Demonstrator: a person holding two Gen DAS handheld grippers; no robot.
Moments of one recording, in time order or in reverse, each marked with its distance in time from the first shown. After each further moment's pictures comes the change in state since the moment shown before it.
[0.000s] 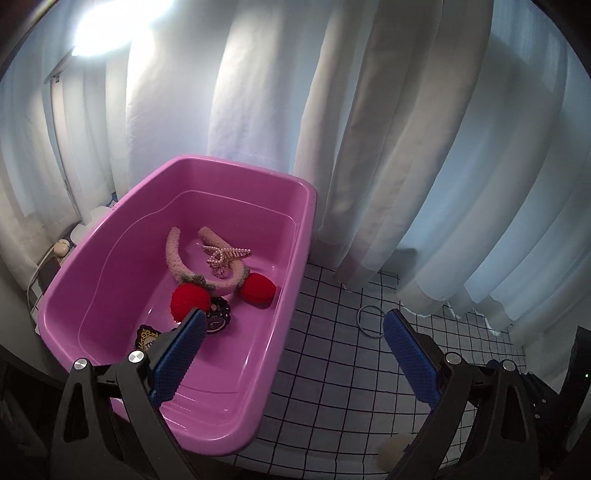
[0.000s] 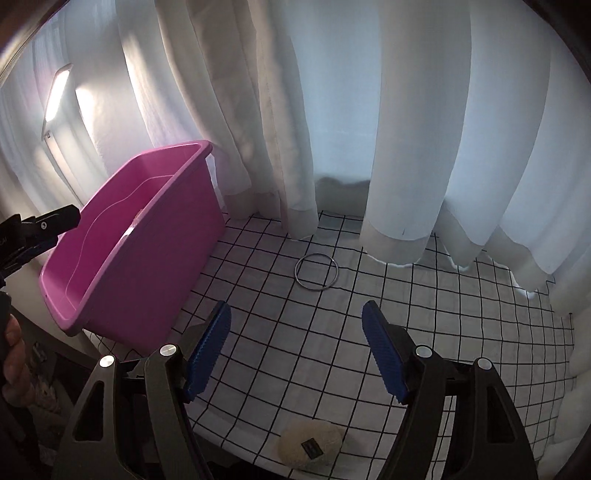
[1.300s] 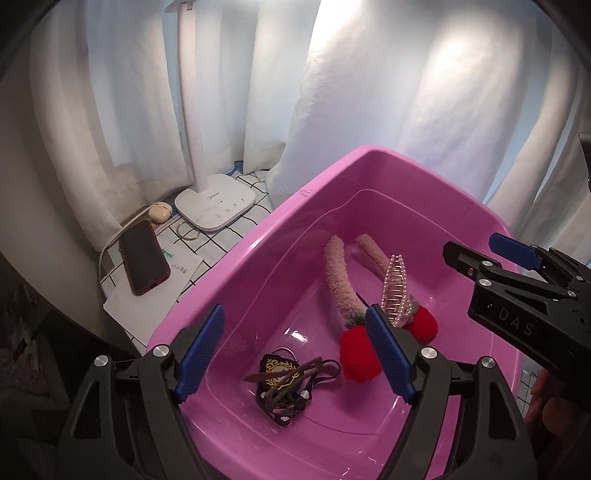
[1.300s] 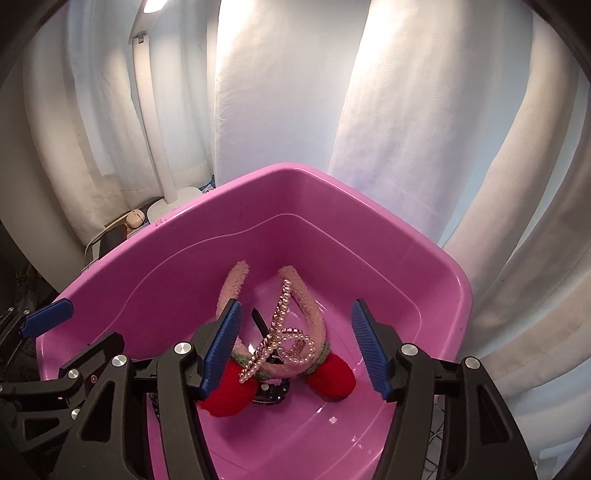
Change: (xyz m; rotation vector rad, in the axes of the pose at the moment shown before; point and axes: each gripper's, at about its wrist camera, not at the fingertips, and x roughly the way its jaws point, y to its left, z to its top) left arm 0.036 0.178 0.016 -0.258 0.030 0.353; right arm 0.134 0.270 0.179 -0.503 -0.059 0.127
